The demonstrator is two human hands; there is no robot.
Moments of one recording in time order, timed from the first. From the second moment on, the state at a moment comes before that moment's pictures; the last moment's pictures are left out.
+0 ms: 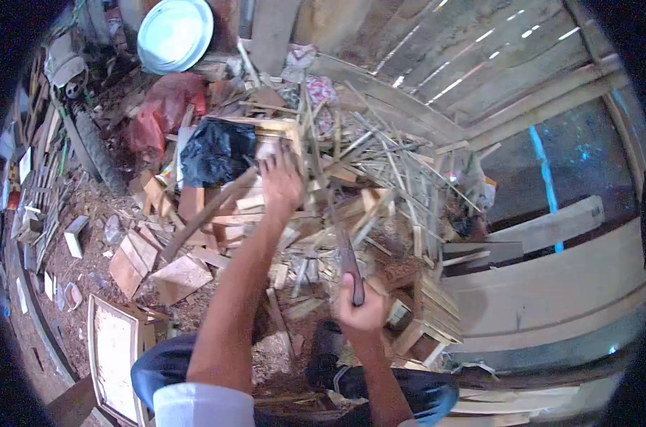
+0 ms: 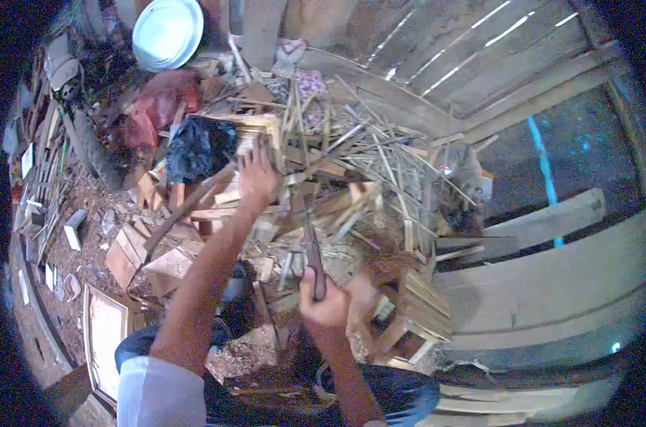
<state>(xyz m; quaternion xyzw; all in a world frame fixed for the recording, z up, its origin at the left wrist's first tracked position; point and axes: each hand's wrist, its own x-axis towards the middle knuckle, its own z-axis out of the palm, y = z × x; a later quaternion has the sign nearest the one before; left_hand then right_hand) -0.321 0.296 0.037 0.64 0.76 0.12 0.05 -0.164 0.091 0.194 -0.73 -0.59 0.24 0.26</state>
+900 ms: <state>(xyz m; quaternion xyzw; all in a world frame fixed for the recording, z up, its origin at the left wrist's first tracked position) -0.332 0.296 0.034 0.58 0.78 0.21 0.08 -0.152 0.125 0.271 -0.68 -0.46 0.55 0.13</state>
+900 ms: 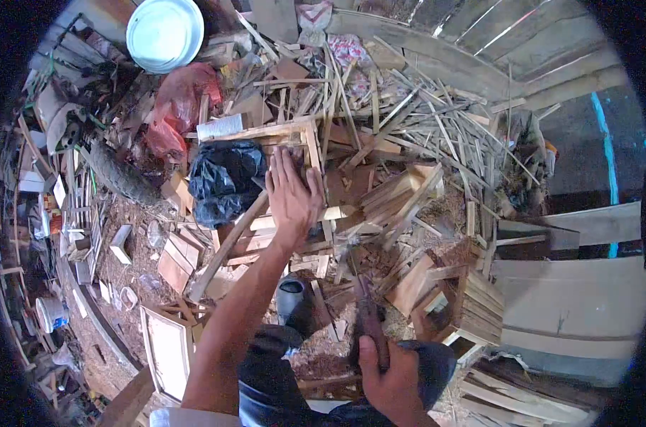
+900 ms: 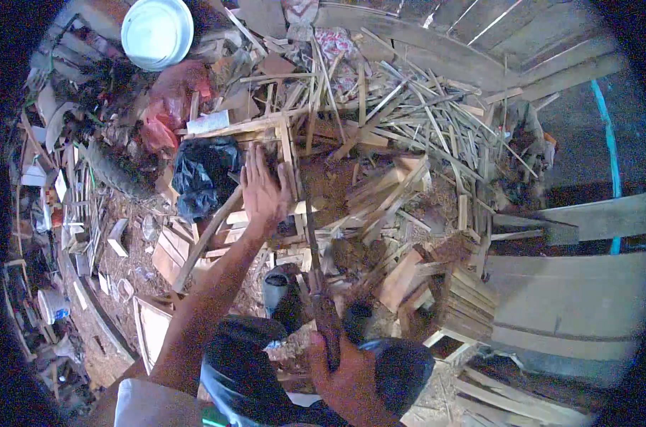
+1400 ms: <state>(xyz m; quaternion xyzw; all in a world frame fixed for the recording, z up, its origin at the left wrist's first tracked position) -0.333 0.304 0.039 0.60 0.77 0.19 0.13 -0.229 0.218 0.325 -0.78 -0.40 0.47 0.07</state>
